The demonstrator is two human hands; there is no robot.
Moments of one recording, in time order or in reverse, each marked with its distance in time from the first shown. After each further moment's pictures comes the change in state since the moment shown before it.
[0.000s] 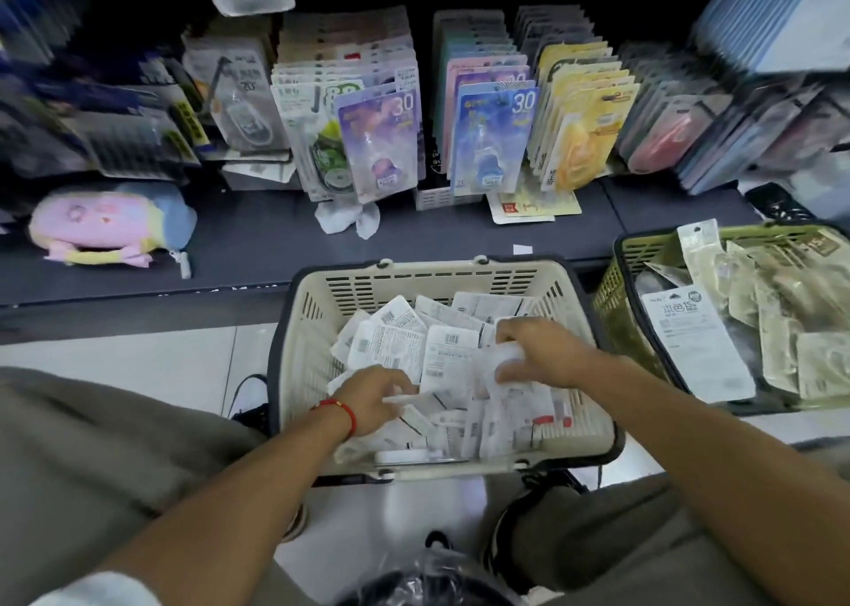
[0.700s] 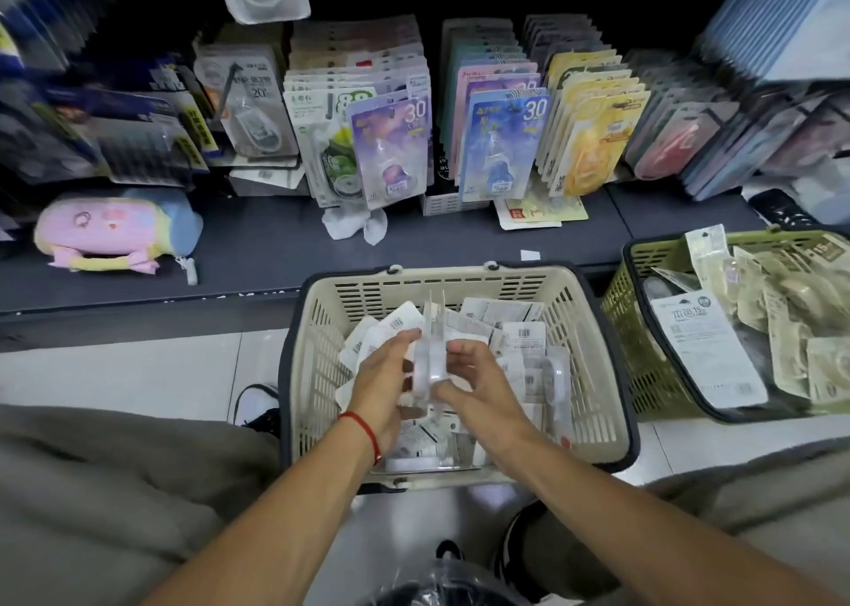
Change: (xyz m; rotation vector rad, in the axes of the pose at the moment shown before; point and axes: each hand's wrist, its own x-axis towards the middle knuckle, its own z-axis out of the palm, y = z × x) left_hand -0.023 0.055 -0.011 -1.341 0.334 -0.230; right_hand -0.026 -0.131 0.052 1.339 0.297 0.153
